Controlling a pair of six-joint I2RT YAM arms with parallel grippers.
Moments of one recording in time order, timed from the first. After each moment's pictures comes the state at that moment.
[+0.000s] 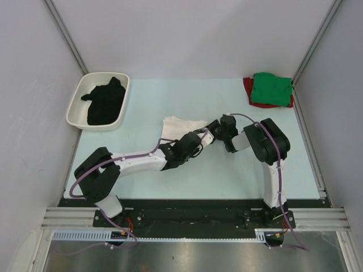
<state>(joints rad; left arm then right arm) -0.97 1.63 0.98 -0.11 -0.41 0.22 0.40 2.14 0.95 0.73 -0.41 1.37</state>
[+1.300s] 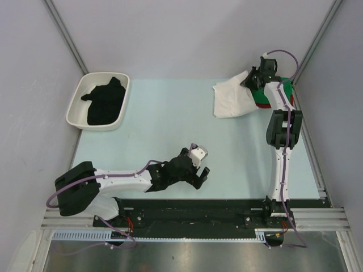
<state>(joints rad) -1.13 1.39 0.65 0.15 -0.19 -0.24 -0.02 2.42 2.17 -0.40 -0.25 0.48</state>
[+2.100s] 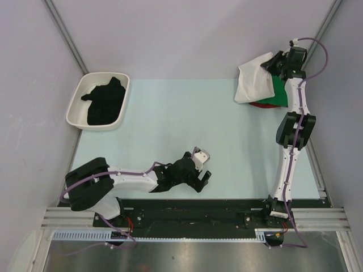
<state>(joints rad) -1.14 1.50 0.63 0.23 -0.15 -0.26 -0.18 2.52 2.51 -0.37 -0.40 0.52</state>
